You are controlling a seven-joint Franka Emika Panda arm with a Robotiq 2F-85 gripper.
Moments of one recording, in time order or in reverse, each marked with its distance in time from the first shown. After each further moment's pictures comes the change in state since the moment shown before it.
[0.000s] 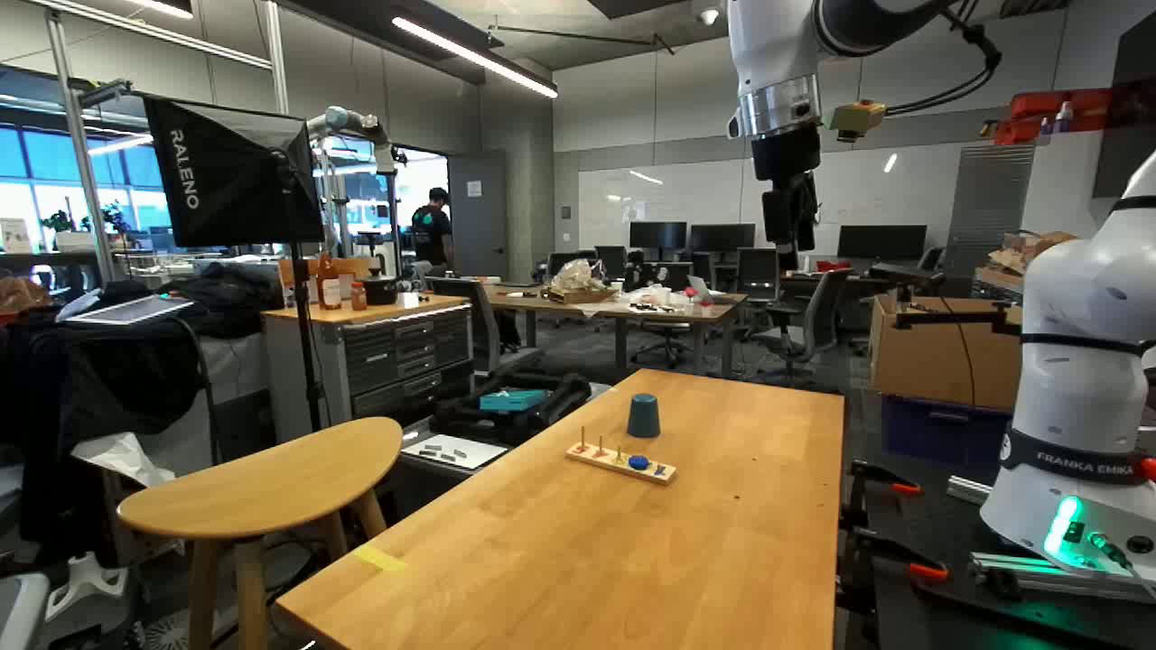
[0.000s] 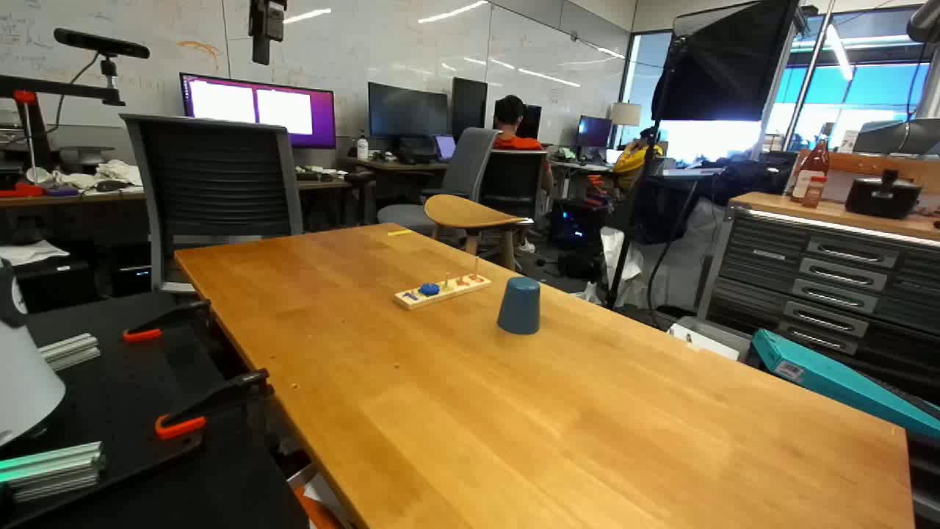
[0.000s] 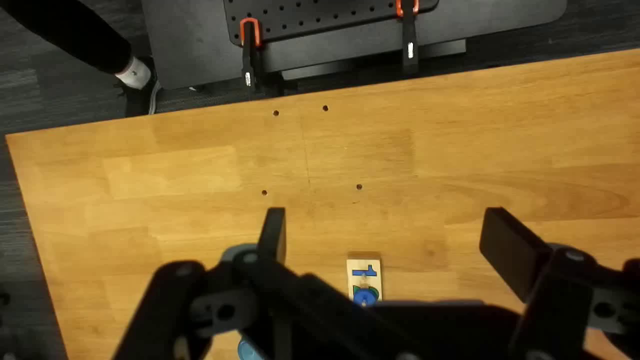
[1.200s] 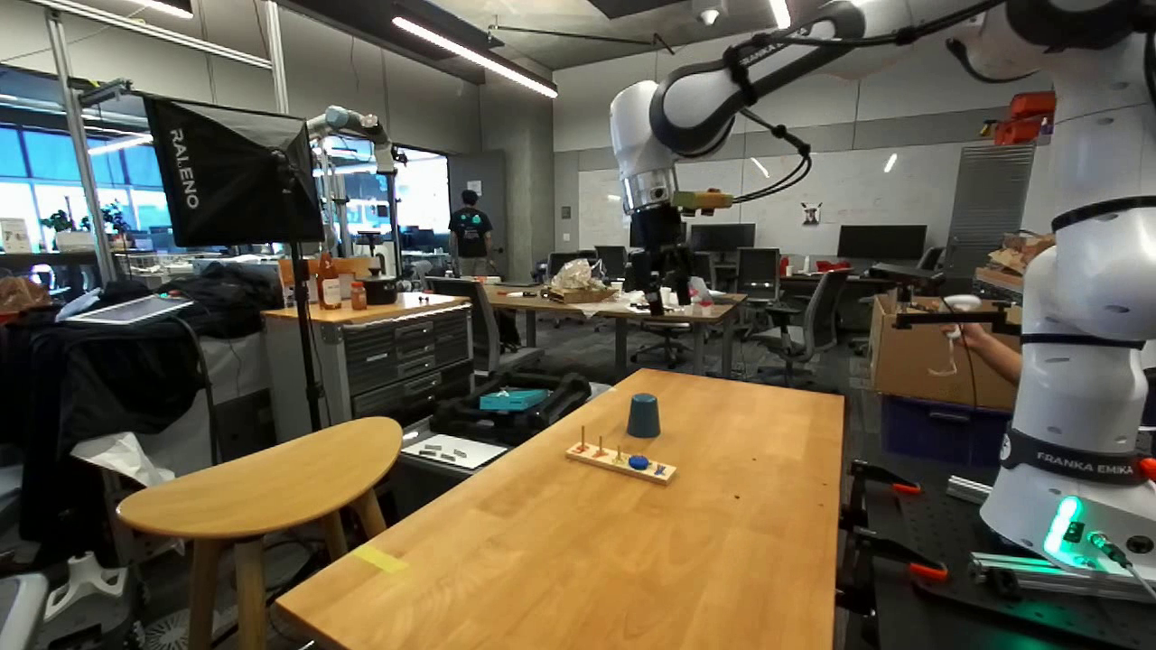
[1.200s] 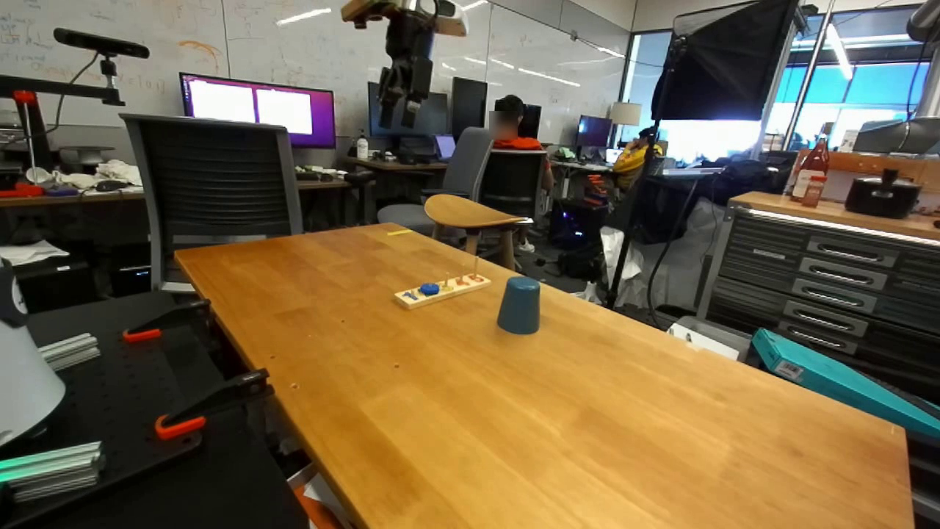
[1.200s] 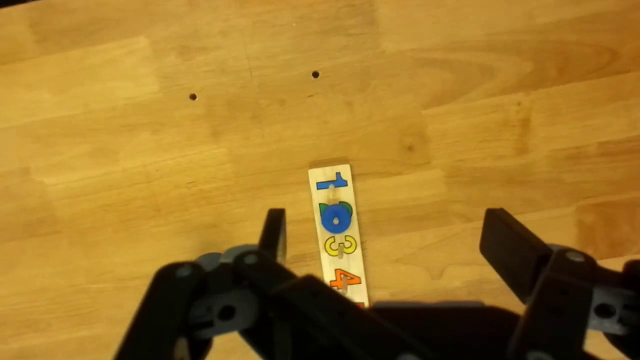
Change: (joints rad) arm -0.002 0.590 -0.217 0.365 0.000 0.209 -0.113
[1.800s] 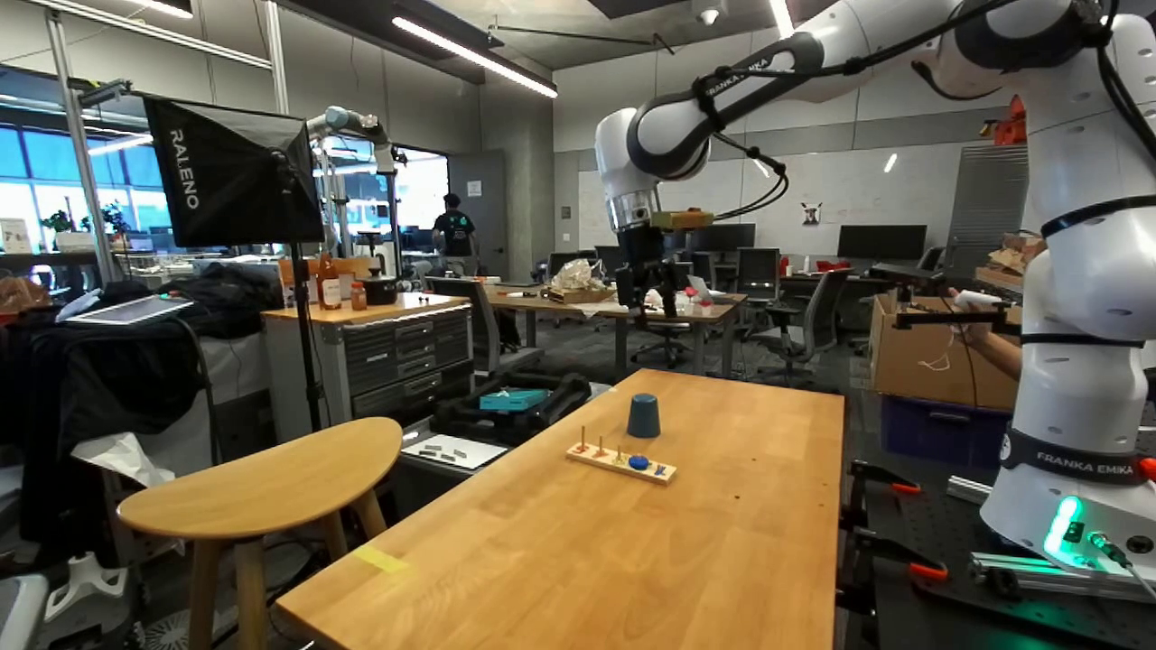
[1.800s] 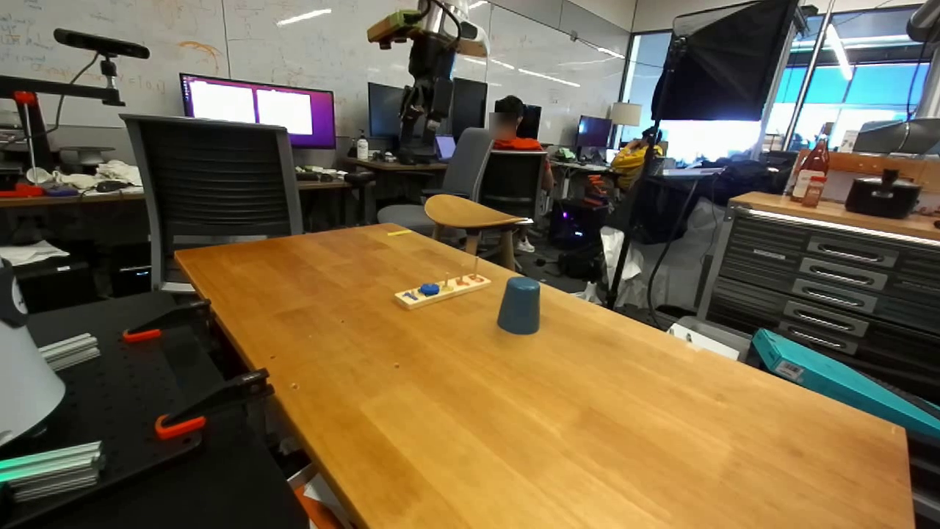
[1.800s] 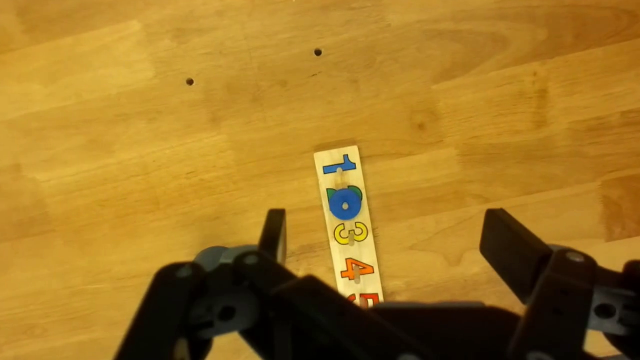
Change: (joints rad) arm 0.002 0.106 -0.037 0.075 0.000 0.017 0.005
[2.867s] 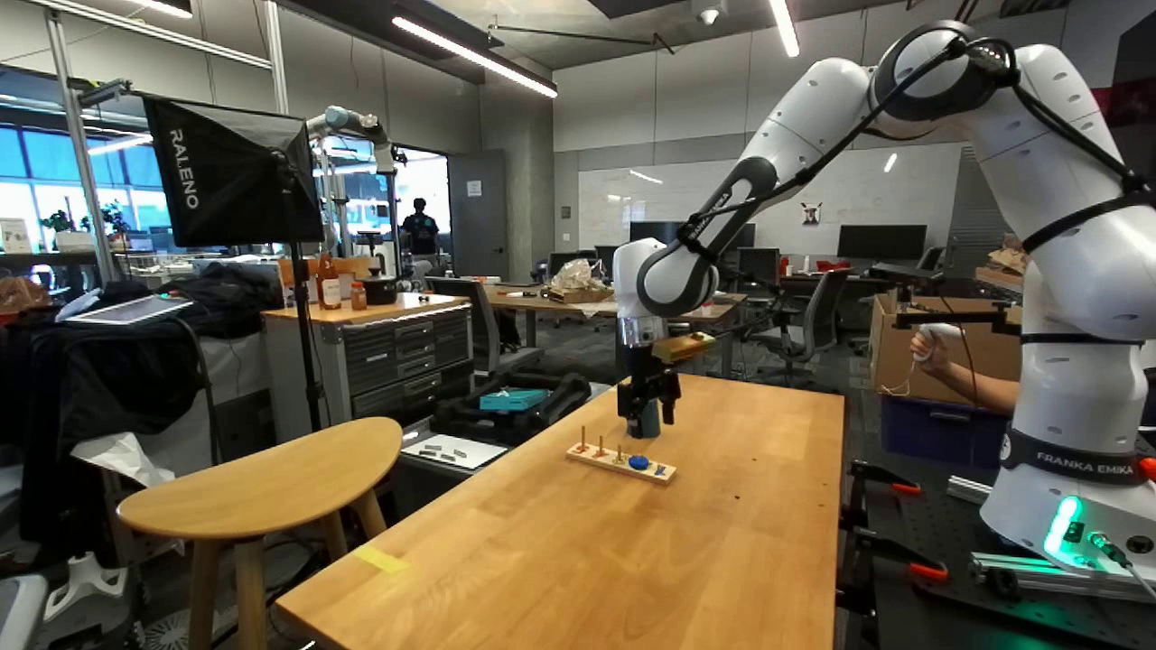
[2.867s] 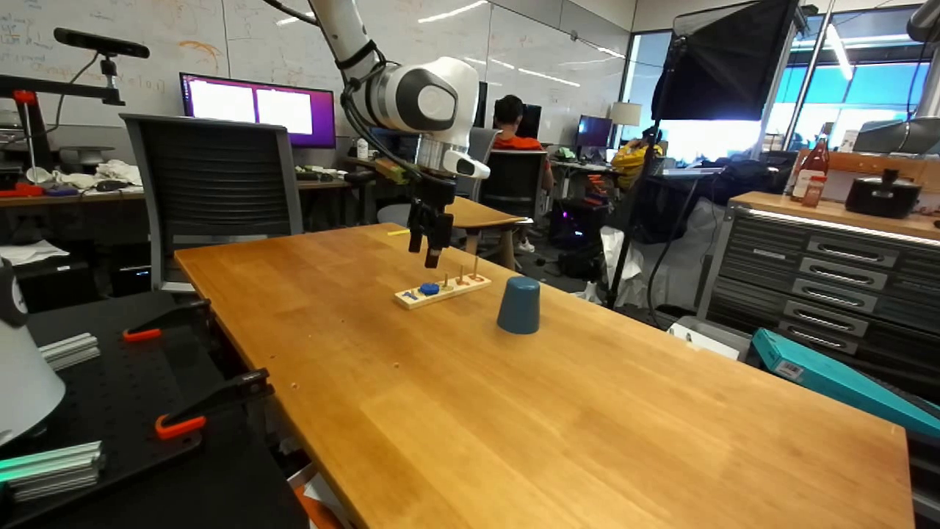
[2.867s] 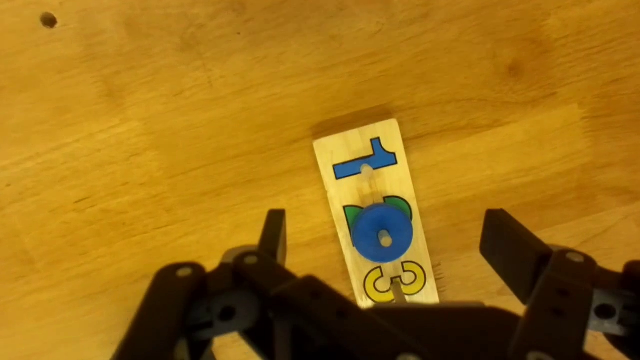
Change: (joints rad) arm 0.002 0.258 -0.055 -0.220 0.046 0.569 -0.002
